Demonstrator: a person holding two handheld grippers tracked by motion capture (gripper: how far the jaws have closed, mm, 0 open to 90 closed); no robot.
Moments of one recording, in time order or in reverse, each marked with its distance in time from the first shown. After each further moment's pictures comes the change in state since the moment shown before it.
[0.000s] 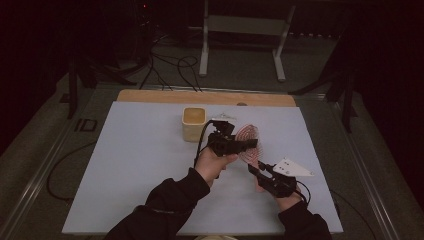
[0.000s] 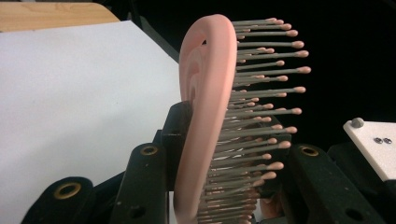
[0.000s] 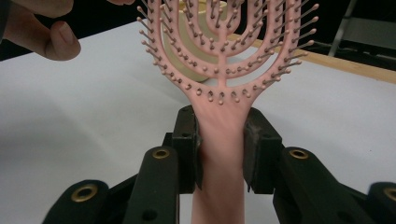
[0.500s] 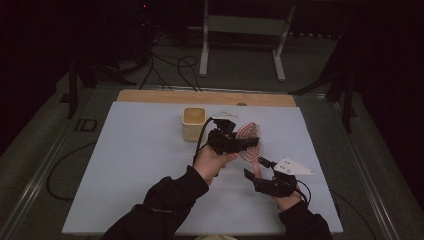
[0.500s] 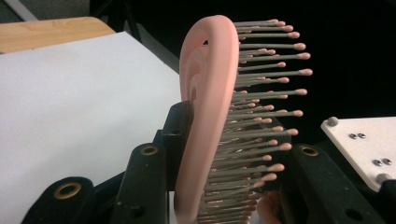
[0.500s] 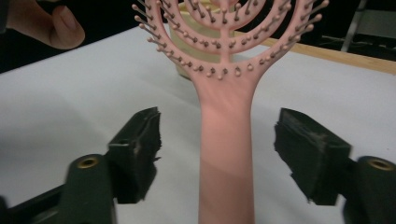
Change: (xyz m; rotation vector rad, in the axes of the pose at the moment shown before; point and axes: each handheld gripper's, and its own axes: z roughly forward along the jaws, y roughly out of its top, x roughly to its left) left arm -0.009 0.009 -0.009 -0.005 -0.013 0.060; right arm -0.002 0.002 0.000 -0.004 0.054 0.041
